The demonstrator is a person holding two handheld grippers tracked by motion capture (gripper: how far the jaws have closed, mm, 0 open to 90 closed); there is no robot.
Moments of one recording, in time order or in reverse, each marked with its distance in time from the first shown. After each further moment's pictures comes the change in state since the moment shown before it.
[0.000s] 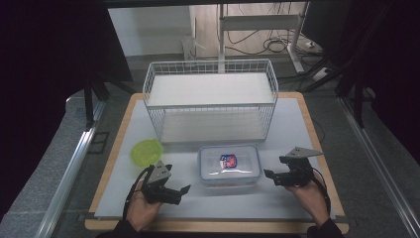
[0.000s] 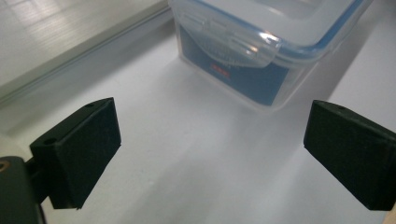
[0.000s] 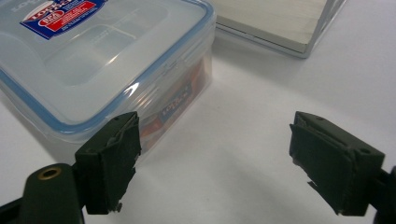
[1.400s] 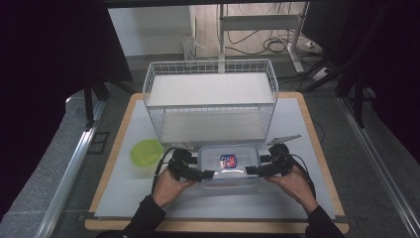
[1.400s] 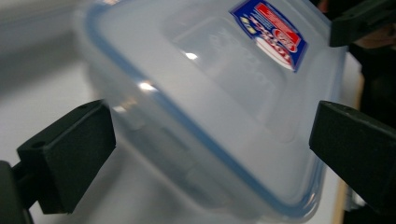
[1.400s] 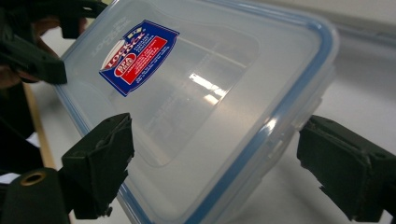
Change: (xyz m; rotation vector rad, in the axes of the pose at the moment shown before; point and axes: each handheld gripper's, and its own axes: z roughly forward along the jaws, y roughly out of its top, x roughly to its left) left arm 0.018 0.053 0.080 0.122 -0.362 -0.276; right arm 0.012 0.040 0.041 0.143 0.291 0.163
